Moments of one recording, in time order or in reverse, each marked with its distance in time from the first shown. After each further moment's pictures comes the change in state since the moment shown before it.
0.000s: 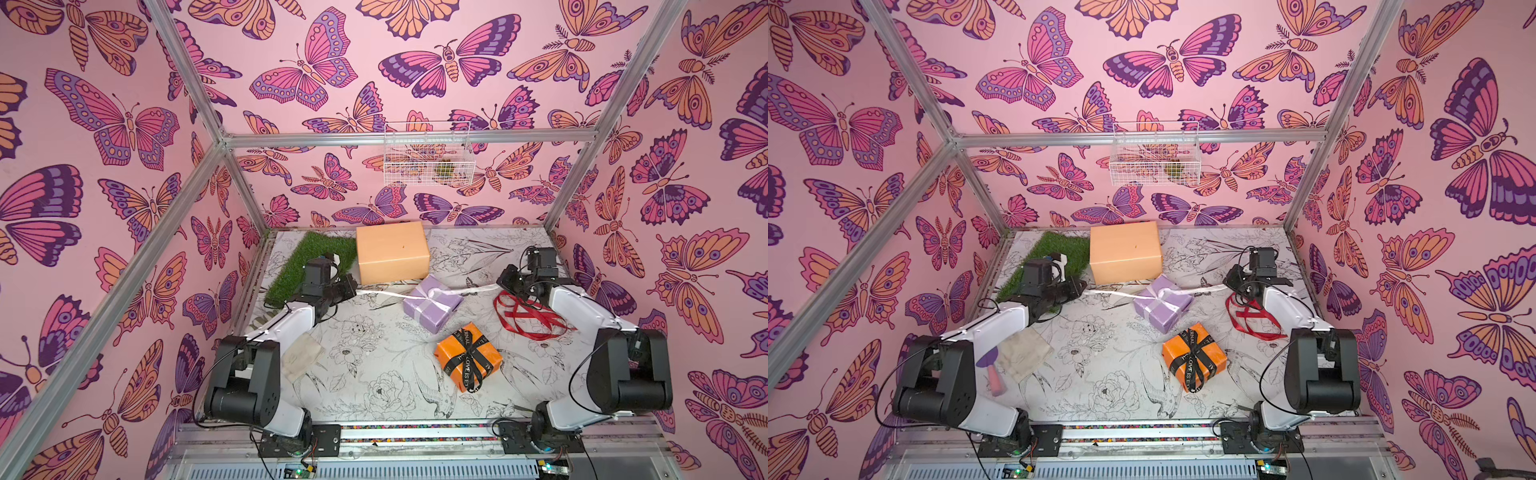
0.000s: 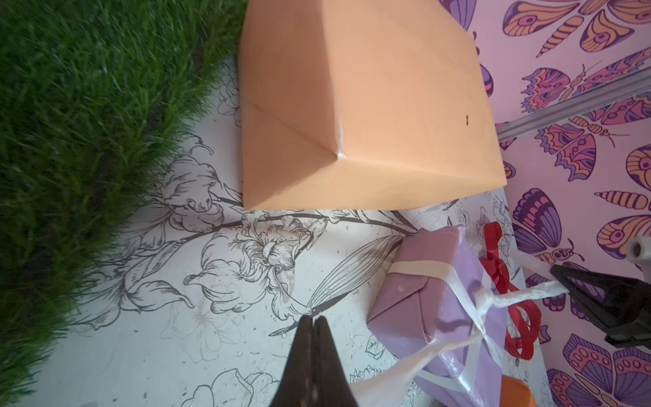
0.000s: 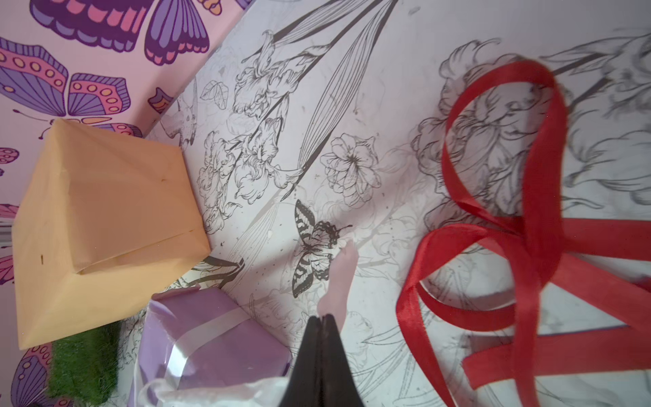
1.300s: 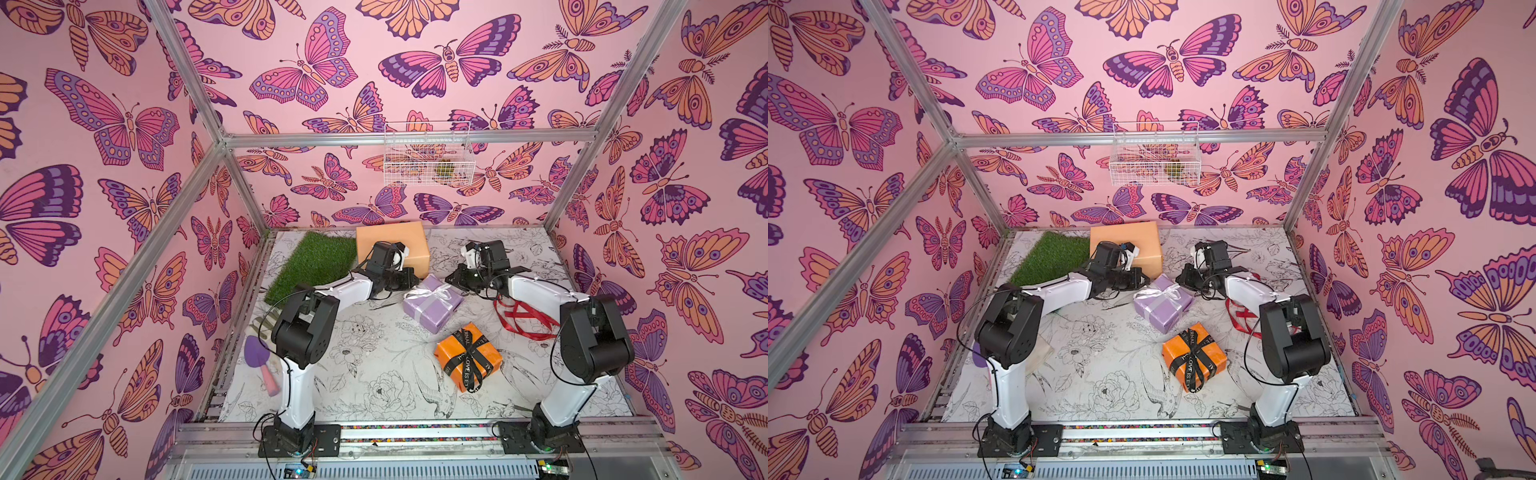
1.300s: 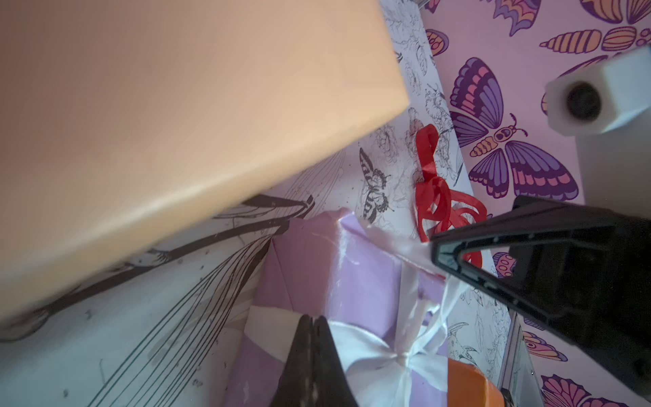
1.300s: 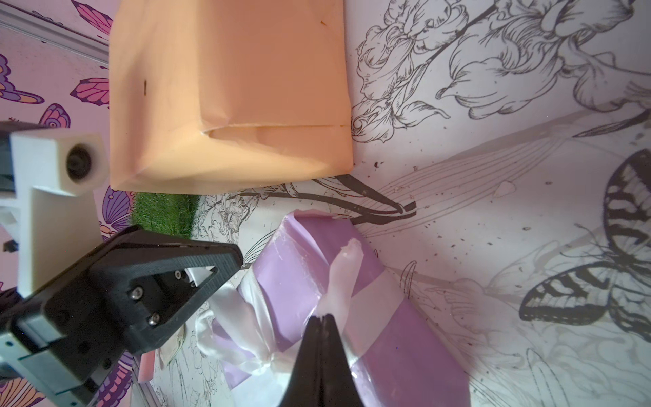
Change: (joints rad) left arm -0.336 0.496 0.470 -0.038 0.153 0.032; right arm 0.289 0.248 0.157 0.088 -0.253 -0.052
